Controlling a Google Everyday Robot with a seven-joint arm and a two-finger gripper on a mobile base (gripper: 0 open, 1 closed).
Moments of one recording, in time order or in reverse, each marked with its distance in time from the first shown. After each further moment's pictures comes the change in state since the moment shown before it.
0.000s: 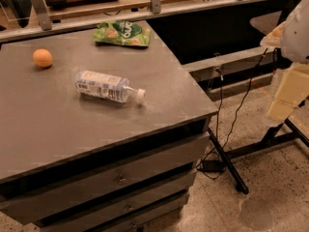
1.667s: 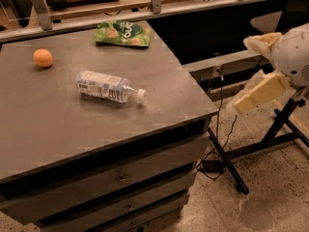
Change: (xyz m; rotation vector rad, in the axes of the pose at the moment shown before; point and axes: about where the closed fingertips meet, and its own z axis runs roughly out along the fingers) arm -0.043 -0.024 0.029 0.061 -0.606 0.115
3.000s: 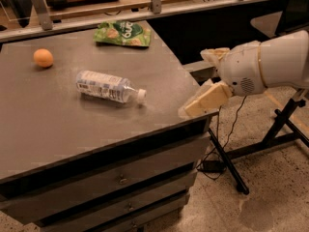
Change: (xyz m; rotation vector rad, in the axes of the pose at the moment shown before) arm -0.036 0.024 0.080 -0.066 -0.135 0.050
